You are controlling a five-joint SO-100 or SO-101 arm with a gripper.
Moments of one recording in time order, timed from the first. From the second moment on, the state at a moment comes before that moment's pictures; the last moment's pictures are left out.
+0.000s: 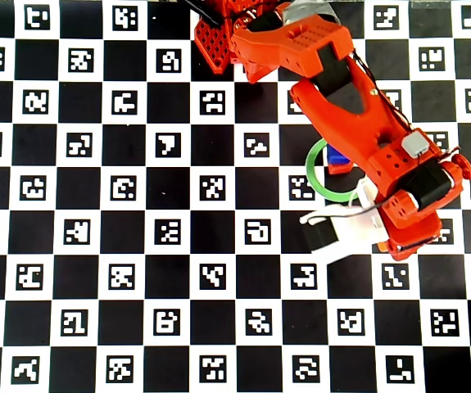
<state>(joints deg) -29.2 57.0 40.8 99.4 12.9</state>
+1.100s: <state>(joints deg) -19.6 109.0 101.2 90.6 23.3</state>
